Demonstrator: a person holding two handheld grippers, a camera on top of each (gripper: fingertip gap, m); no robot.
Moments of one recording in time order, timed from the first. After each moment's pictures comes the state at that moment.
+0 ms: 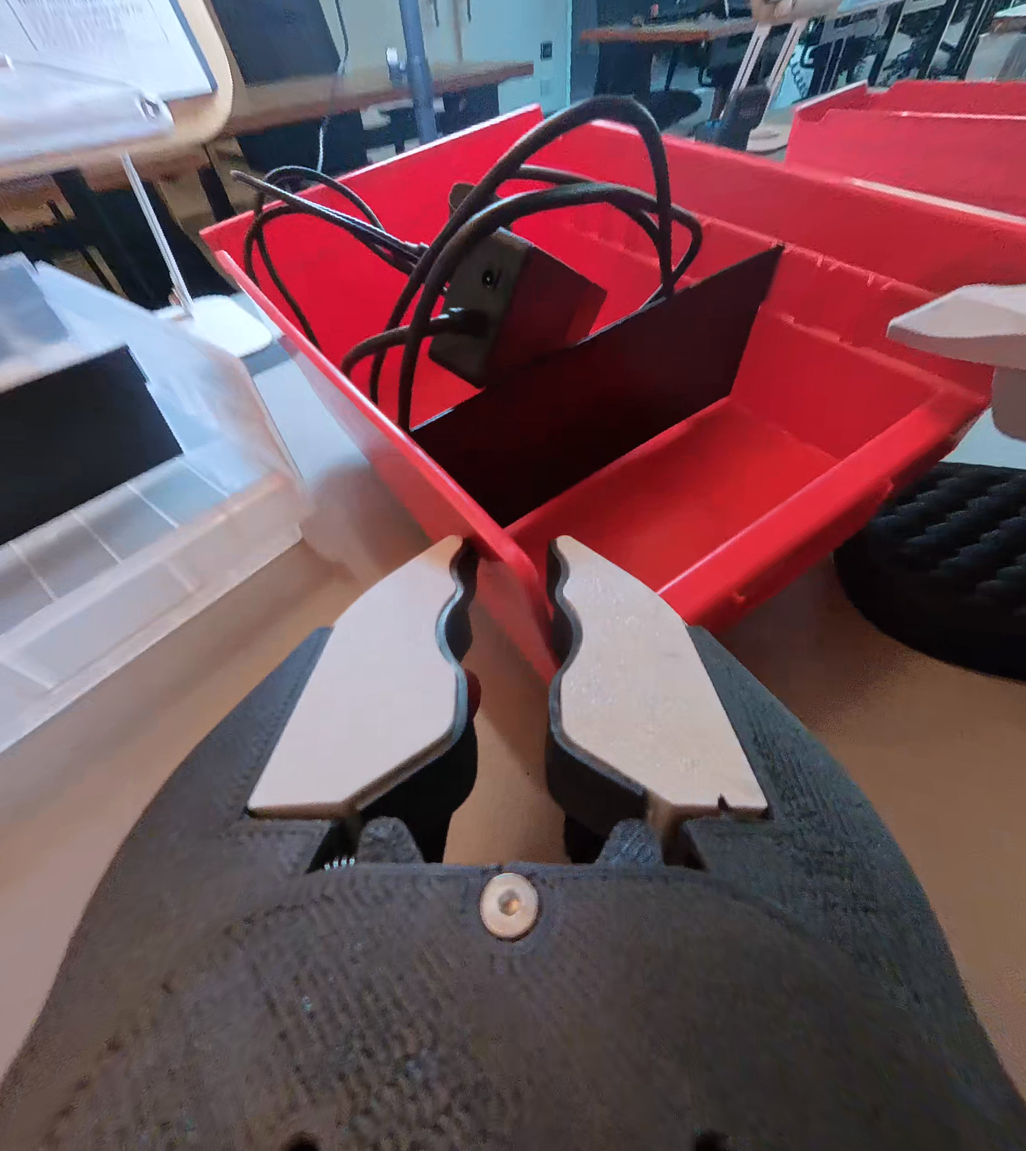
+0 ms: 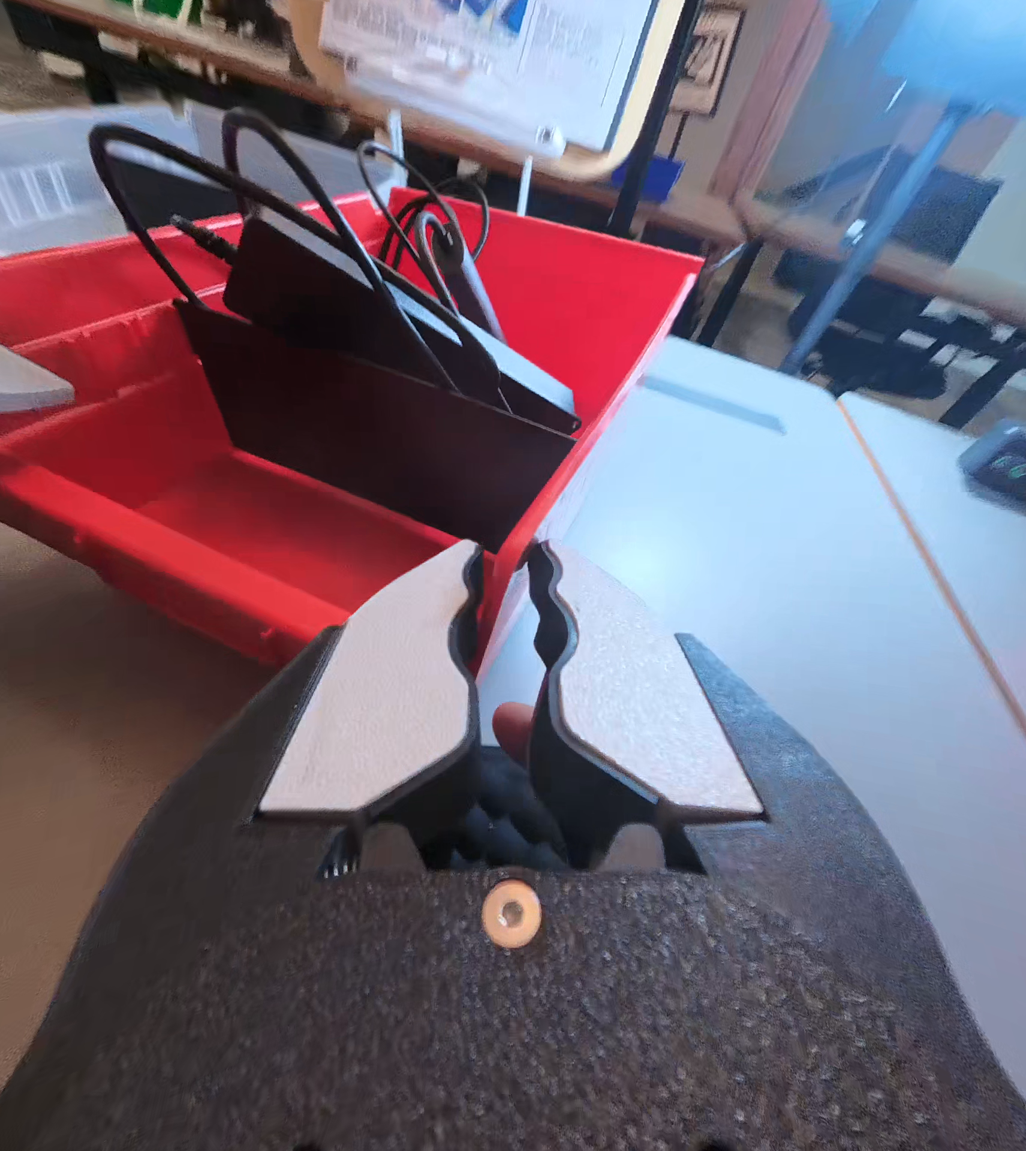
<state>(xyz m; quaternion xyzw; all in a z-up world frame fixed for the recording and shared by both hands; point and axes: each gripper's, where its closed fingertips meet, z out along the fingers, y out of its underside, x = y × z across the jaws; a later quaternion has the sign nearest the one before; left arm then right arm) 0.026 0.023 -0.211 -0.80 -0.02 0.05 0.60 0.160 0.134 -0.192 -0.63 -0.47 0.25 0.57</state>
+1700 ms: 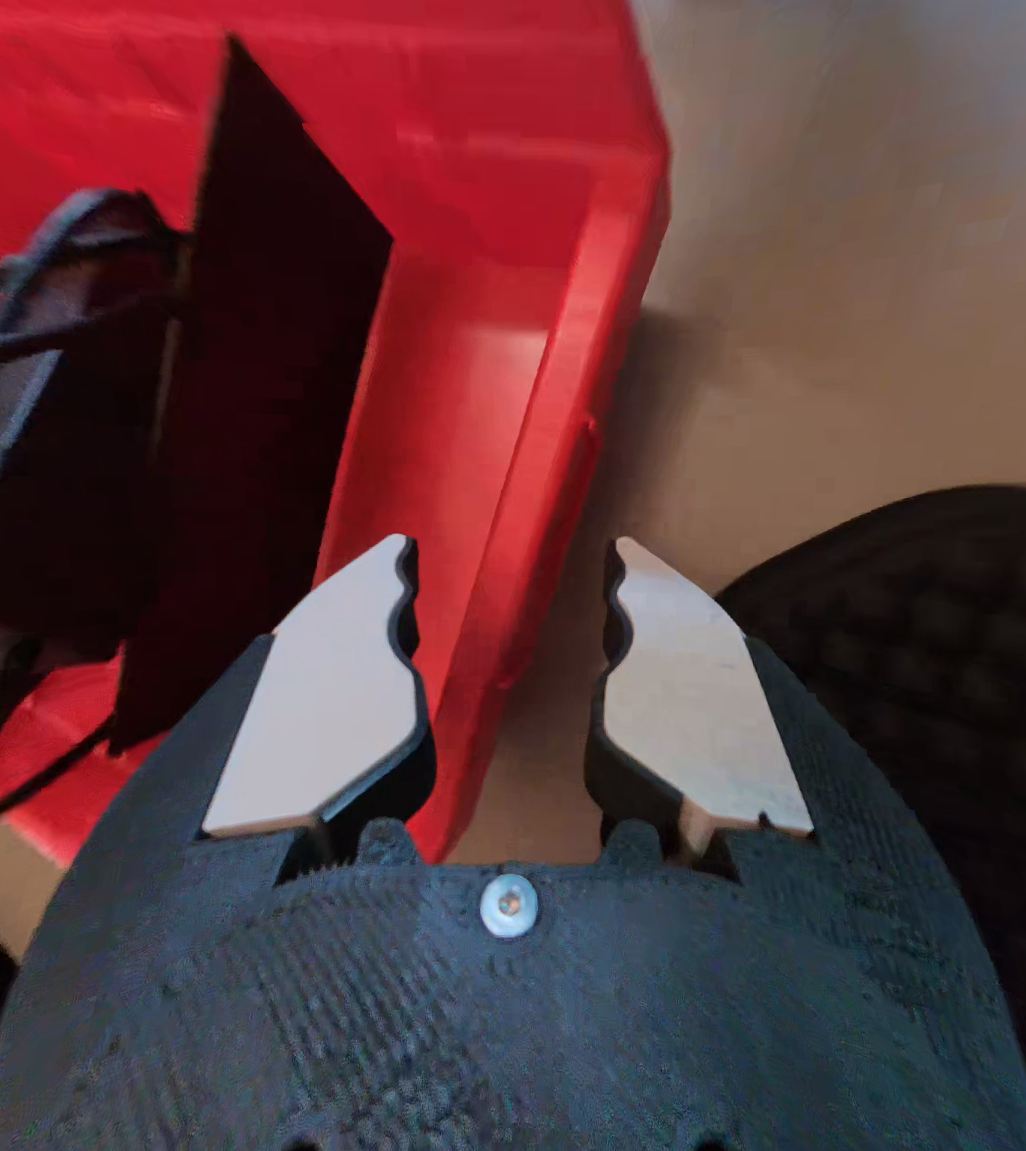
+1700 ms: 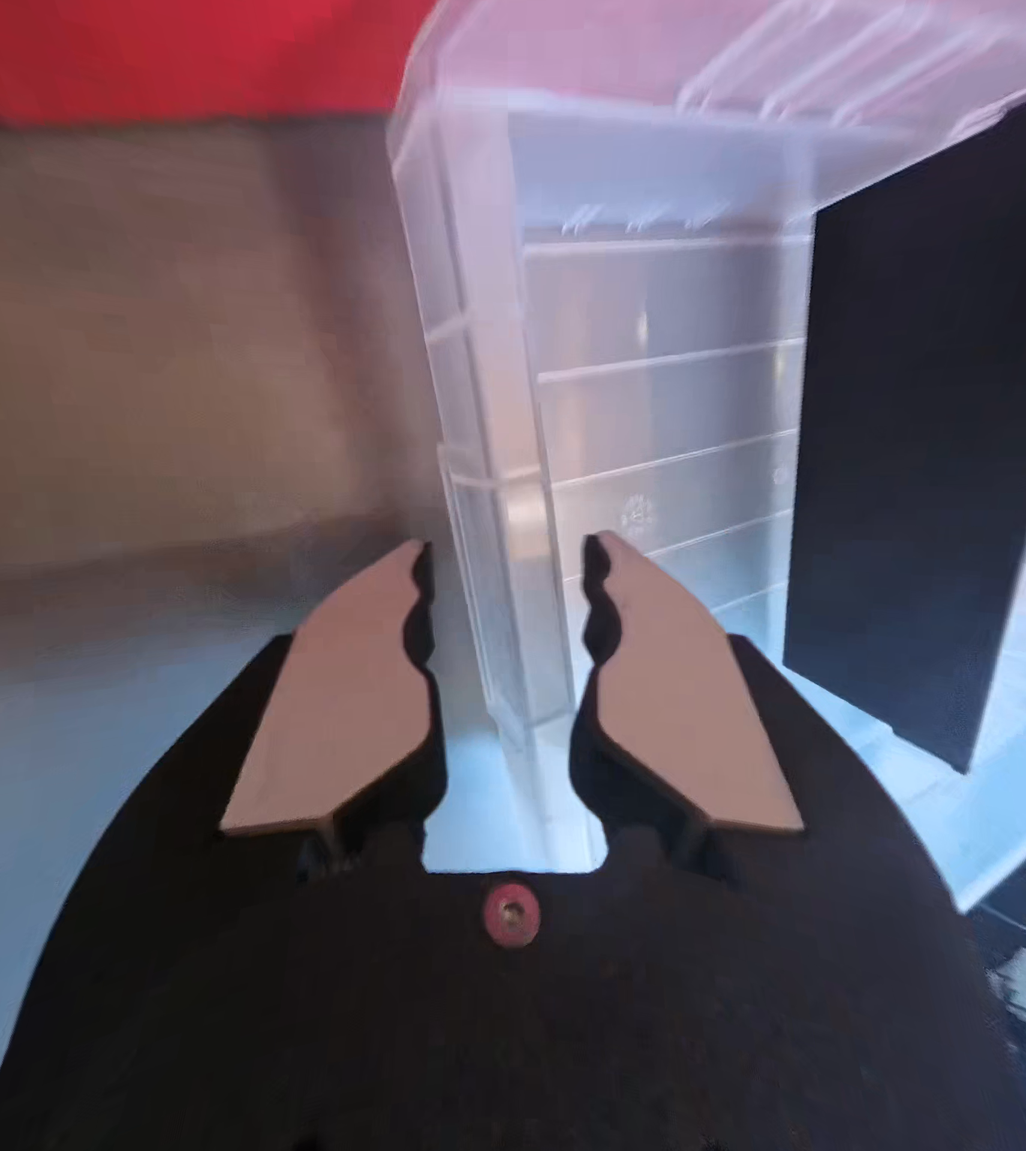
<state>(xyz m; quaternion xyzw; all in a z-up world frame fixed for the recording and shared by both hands) -0.163 -0.180 -0.267 -0.95 0.10 0.14 0.24 -0.153 0.037 -0.289 -0.29 -0.92 0.07 0.25</state>
